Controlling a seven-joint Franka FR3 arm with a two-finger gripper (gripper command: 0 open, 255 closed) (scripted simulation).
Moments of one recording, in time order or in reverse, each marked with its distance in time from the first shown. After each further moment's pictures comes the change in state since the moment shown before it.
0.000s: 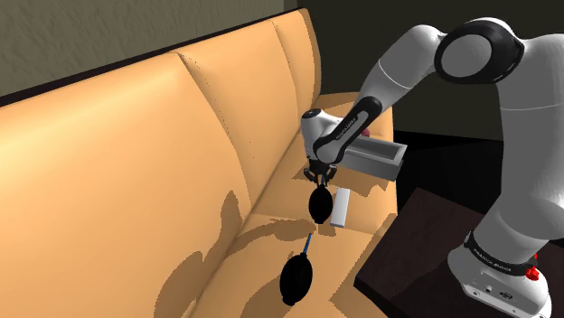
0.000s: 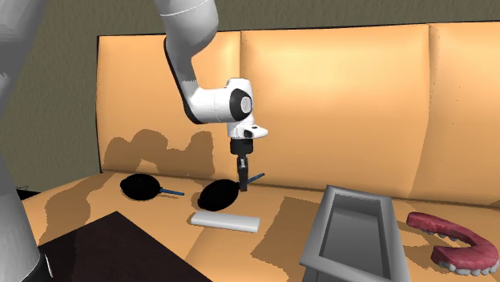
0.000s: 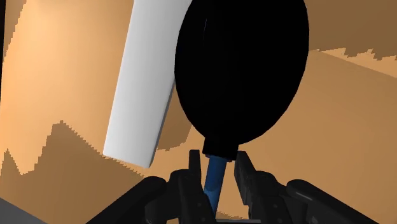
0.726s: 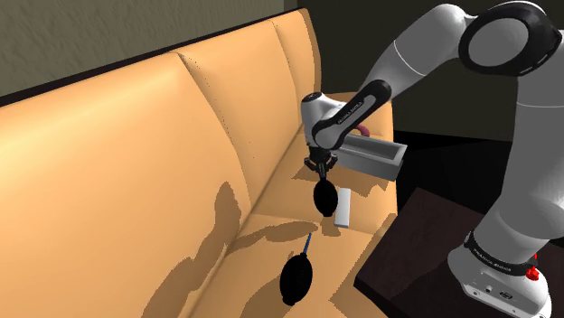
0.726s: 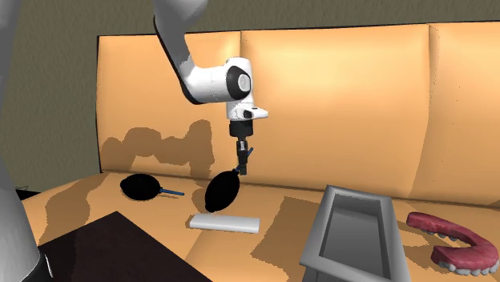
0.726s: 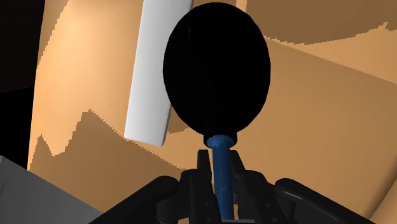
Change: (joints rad) arm -0.020 -0.124 0.029 -0.009 0.052 -0.110 -0.044
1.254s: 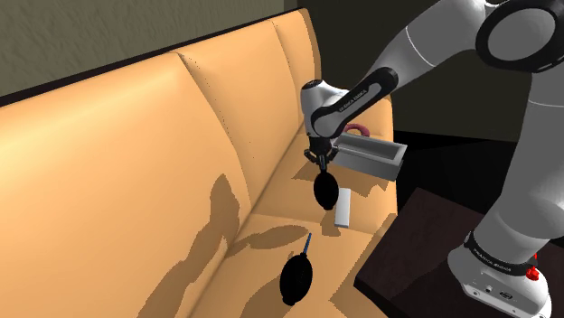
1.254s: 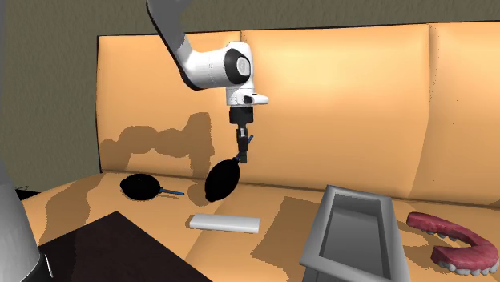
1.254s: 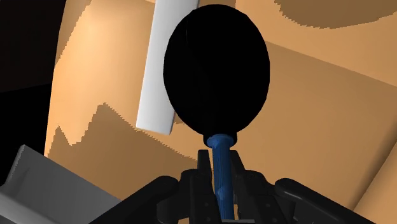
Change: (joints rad) arm -0.010 -0.076 0.014 0.014 0.035 -0.086 -0.032
